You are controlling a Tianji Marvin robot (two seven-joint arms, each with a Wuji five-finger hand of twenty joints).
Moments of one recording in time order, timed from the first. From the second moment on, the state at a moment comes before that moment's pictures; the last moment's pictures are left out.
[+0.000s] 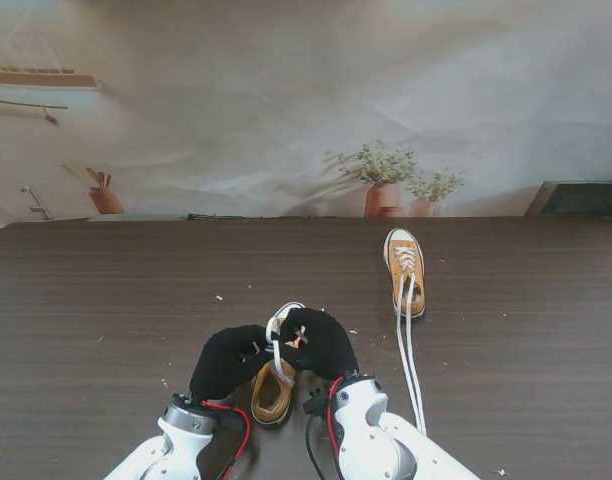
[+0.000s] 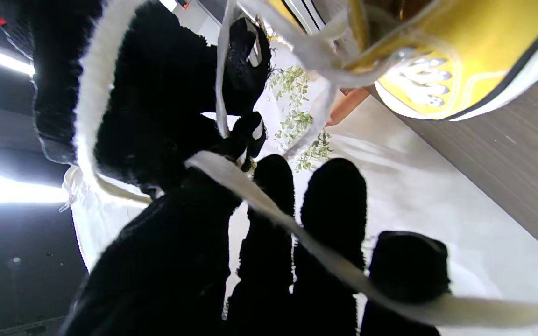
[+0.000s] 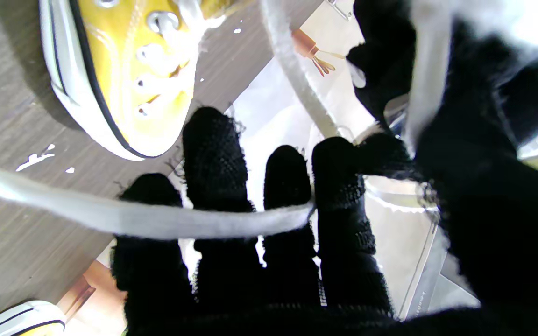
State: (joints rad) left arm 1.75 -1.21 -1.10 -1.46 0.67 -0.54 0.68; right arm -1.59 -1.28 0.80 -1.51 -0.44 -0.11 -0.58; left_hand 1.03 -0.48 0.44 -0.03 0.86 -0.05 0.79 0.20 0.99 0.11 0.74 0.71 1.05 0.21 1.28 0.48 0.80 0.42 1.68 0.57; right_hand 0.44 -0.77 1.14 -0.47 0.81 0.04 1.25 0.46 0.87 0.10 1.14 0.57 1.13 0.22 1.10 0.43 0.65 0.52 1.46 0.73
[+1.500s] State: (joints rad) left arm 1.84 -1.23 -1.16 -1.51 0.53 -0.52 0.61; right arm -1.64 -1.25 0.81 -1.56 -0.50 -0.11 -0.55; left_hand 1.13 -0.23 0.08 -0.03 0.55 0.02 1.01 0.71 0.72 0.16 0.71 0.81 0.85 0.25 1.18 0.54 0.57 0.46 1.52 0.76; right_hand 0.53 -0.97 1.44 -0.24 0.89 0.07 1.36 0.65 0.74 0.11 1.14 0.54 0.99 0.21 1.04 0.45 0.52 0.47 1.38 0.73
